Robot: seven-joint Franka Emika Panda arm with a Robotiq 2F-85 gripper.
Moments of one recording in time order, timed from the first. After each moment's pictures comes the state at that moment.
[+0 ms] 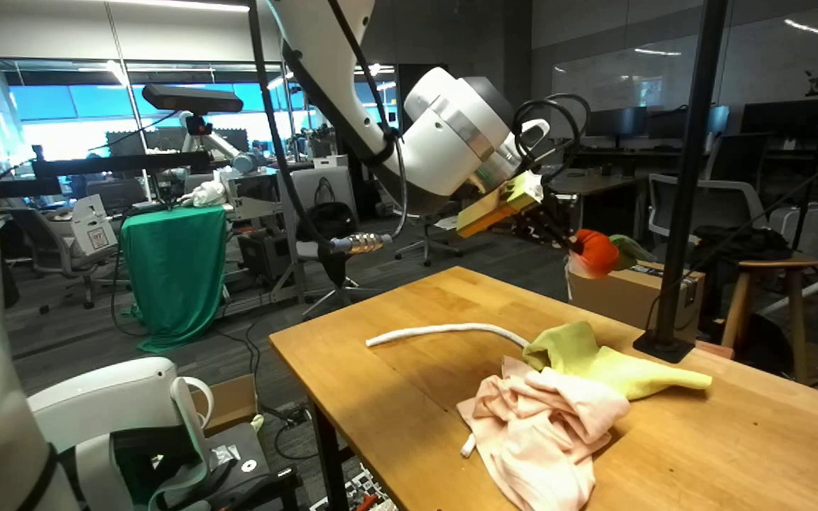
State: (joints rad) arm 0.29 0.20 -0.16 -2.06 -1.06 2.66 0.69
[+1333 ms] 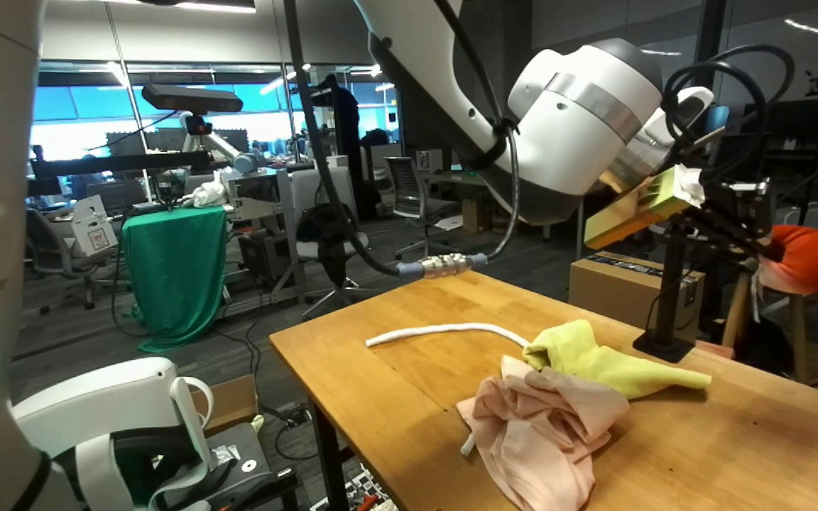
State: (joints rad) arm 0.16 0.33 -0.34 -1.87 -1.19 2.66 0.87
